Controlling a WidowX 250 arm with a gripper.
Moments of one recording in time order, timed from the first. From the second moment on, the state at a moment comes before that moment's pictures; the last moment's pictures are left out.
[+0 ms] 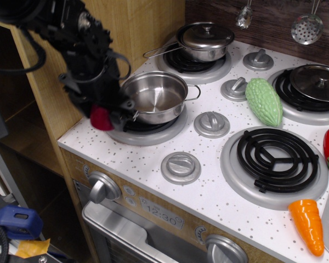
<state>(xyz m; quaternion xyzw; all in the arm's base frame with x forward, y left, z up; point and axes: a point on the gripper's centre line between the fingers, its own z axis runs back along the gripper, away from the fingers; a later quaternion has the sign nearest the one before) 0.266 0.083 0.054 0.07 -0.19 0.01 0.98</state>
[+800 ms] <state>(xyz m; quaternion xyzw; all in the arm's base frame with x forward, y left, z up) 0.319 0.070 0.061 0.04 -0.26 -0.12 0.96</state>
